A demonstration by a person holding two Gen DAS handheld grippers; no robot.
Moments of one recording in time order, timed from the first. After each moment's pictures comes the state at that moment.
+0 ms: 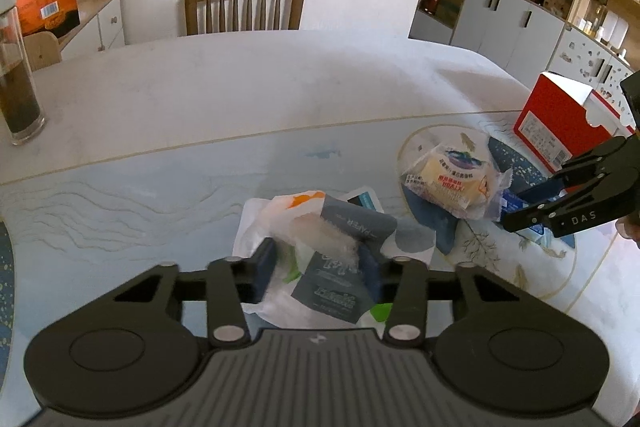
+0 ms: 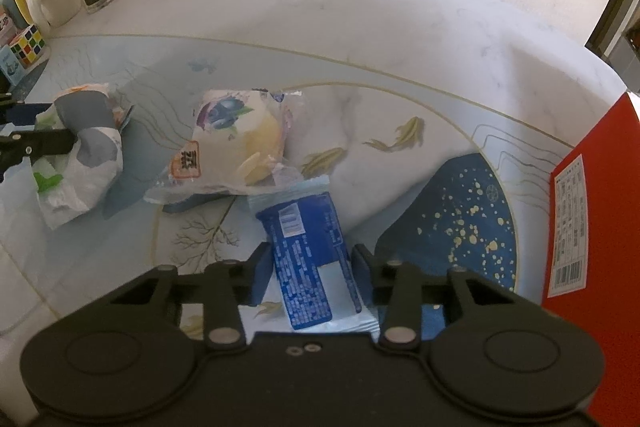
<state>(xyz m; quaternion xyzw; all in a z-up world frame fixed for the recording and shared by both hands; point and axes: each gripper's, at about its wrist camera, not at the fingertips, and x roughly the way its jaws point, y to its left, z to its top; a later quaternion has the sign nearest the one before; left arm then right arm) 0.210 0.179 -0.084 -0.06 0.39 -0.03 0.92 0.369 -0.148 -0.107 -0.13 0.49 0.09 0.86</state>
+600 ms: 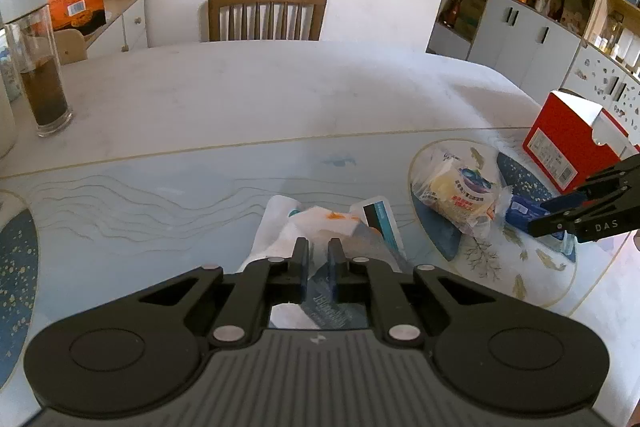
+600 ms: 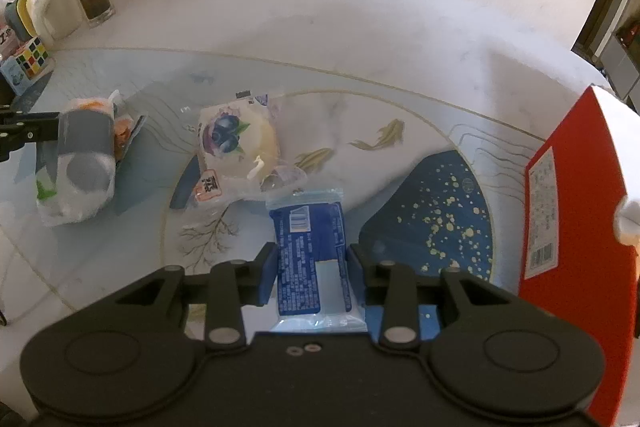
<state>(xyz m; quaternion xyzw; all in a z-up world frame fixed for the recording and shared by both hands) 0.193 0.183 -0.072 -0.08 0.38 0.01 0.92 0.346 -0.155 -0.088 -0.13 0.48 0.08 0.87</state>
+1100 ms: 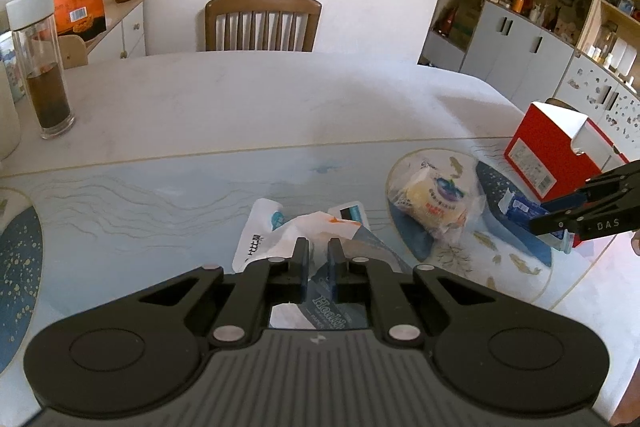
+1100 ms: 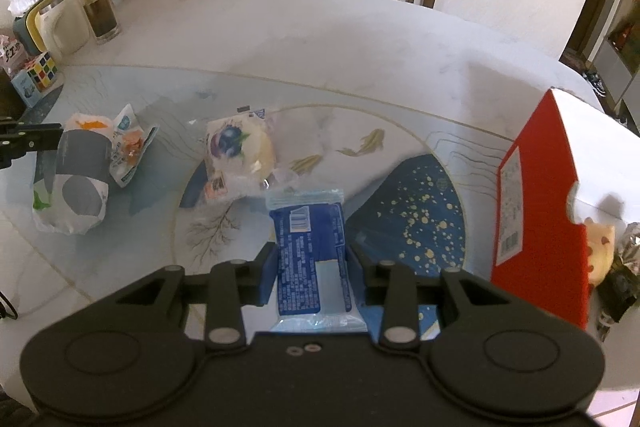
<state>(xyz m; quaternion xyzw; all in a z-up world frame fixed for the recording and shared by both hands) 0.177 0.172 -0.054 -0.09 0.37 0.00 0.93 0.322 -0.167 -0.064 -0.12 0.46 0.08 0.88</state>
